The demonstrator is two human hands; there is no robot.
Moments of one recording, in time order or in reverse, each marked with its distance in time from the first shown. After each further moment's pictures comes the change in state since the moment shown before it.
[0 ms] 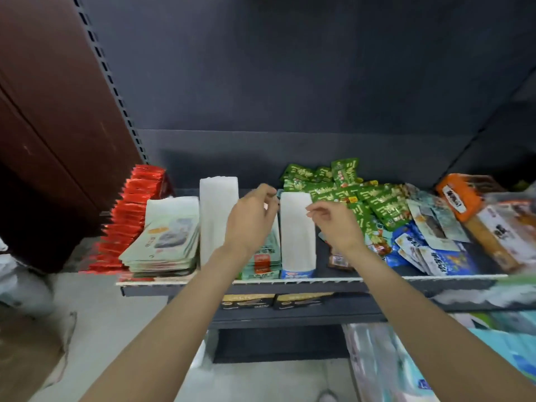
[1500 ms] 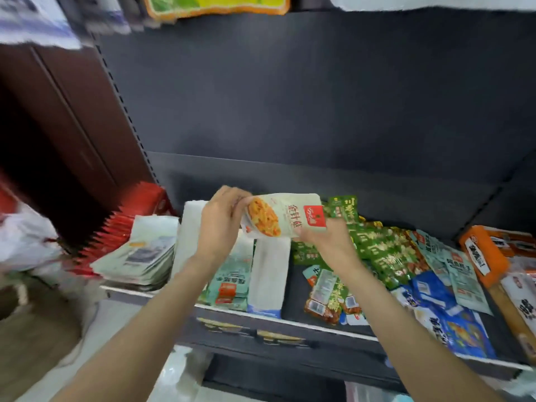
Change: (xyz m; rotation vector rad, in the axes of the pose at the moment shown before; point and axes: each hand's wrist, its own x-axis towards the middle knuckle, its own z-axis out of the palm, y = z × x) left_hand 0.037 0.037 0.013 -0.031 0.369 0.026; right_hand 0.041 0.014 -0.065 0.548 -0.195 0.012
